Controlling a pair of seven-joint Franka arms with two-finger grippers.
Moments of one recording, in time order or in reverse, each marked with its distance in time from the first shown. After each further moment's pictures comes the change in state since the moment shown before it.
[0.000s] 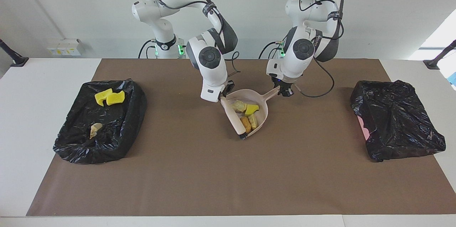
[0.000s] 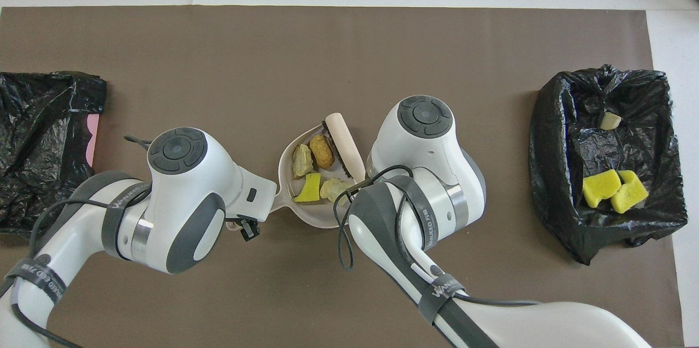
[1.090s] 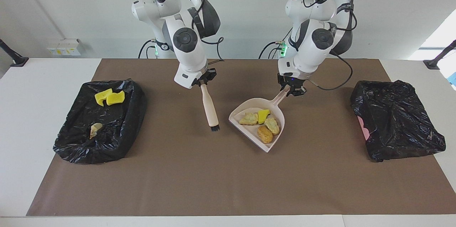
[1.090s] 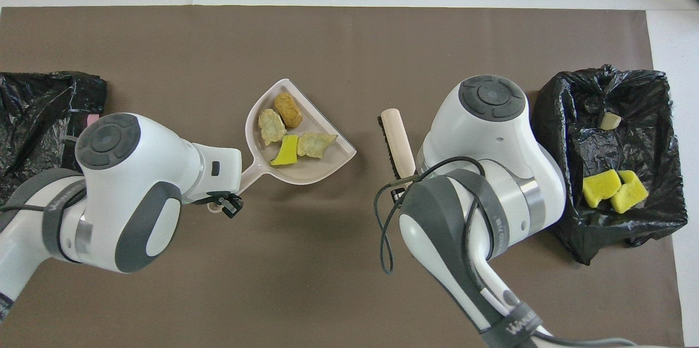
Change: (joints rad) left arm 0.105 -0.097 0.016 0.028 -0.035 0.029 -0.190; right arm -0.057 -0.150 -0.010 -0.005 -0.094 -0.232 0.223
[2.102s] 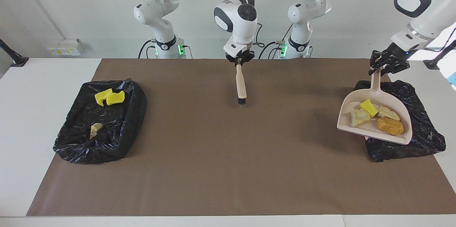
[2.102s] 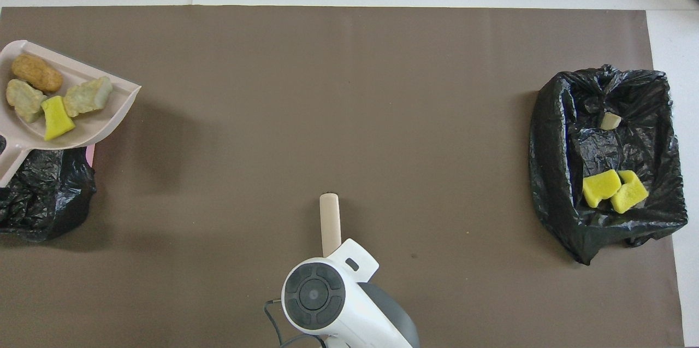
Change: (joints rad) left arm 0.659 -0.083 0.020 0.196 0.034 -0.266 0.245; right arm 0.430 -0.080 0.012 -0.285 -0.003 0.311 0.577
